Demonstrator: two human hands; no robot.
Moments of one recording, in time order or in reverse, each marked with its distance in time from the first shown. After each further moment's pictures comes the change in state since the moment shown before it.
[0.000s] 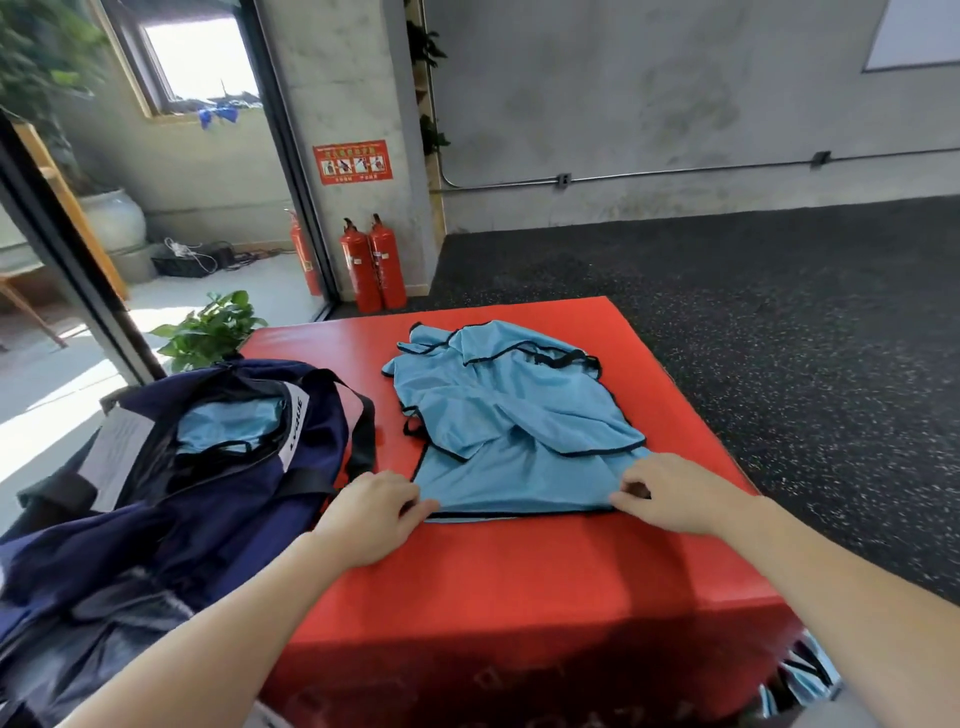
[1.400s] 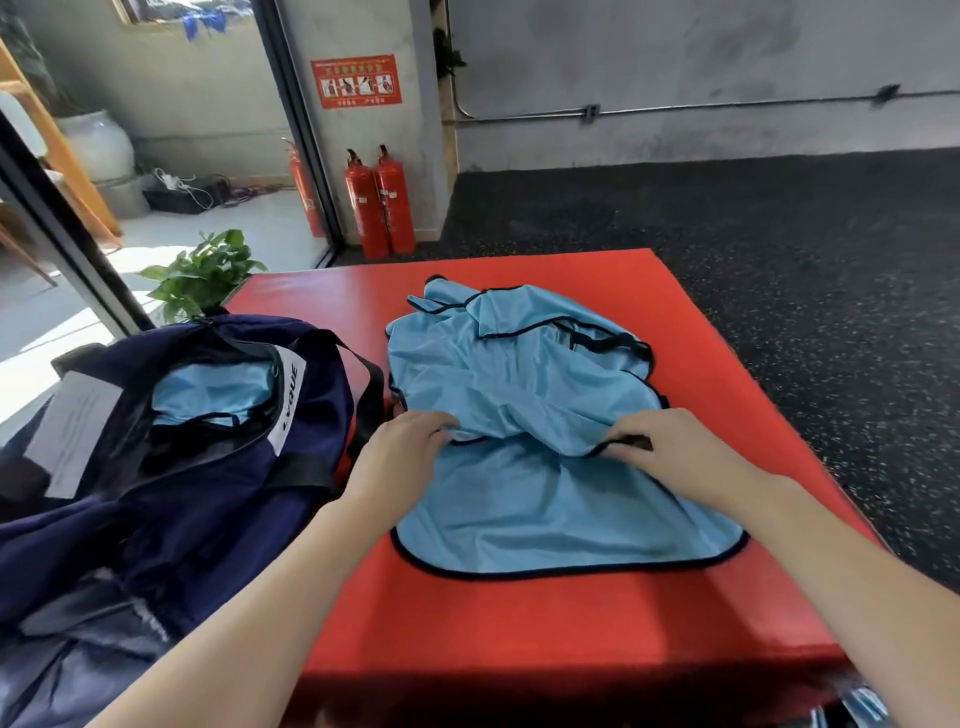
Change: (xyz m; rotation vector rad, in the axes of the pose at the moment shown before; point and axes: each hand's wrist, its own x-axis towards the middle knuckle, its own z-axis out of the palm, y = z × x) left_hand 0.052 -0.013 0.014 -0.329 0.191 -0.181; right_hand 0.070 -0.032 0.003 0.437 0.124 -0.103
